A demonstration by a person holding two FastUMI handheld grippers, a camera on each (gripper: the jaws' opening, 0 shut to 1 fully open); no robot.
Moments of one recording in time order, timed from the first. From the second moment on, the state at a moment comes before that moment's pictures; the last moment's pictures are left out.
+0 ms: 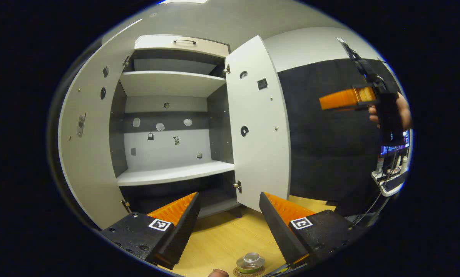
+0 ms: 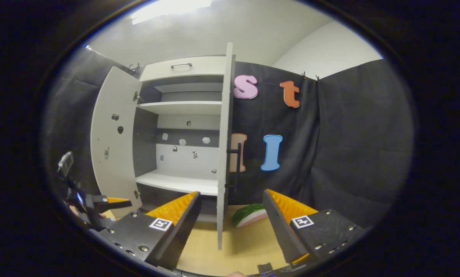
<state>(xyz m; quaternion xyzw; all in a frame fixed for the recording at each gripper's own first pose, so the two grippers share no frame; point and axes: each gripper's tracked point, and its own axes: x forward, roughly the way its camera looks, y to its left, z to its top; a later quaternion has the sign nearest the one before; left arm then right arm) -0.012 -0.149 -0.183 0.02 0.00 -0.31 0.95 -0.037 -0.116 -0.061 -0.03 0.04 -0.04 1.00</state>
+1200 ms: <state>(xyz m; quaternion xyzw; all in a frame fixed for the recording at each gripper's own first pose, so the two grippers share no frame) 0.008 -0.059 -0.021 -0.03 0.00 -0.11 0.99 0.104 -0.253 -0.070 -0.03 0.07 -0.03 1.00</state>
